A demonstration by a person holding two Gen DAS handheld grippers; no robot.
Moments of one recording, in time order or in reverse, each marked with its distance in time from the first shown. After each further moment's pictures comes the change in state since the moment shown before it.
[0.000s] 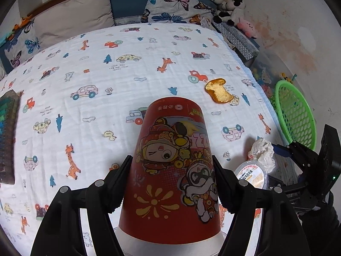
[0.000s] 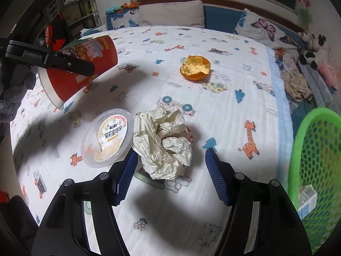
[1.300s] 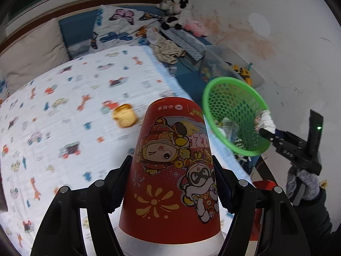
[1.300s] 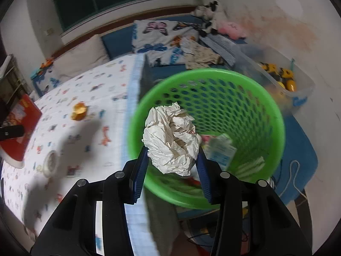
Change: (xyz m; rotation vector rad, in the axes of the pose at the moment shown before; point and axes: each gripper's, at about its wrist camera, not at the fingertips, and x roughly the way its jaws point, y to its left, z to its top) left arm -0.041 -0.144 0.020 0.207 -0.057 -0.175; right arm -0.150 -0.145 -0.076 0.527 -0.107 -0.352
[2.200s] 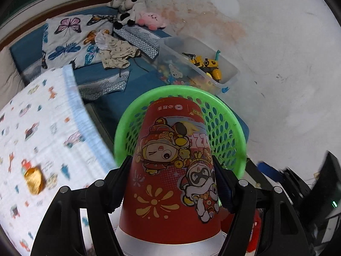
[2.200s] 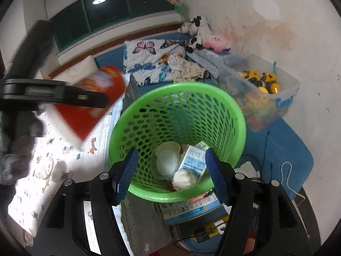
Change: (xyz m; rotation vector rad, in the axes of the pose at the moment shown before) left arm 0.118 -0.165 0.095 0.147 0.046 -0.108; right arm -0.047 -0.048 -0.017 0.056 -0.141 -0.003
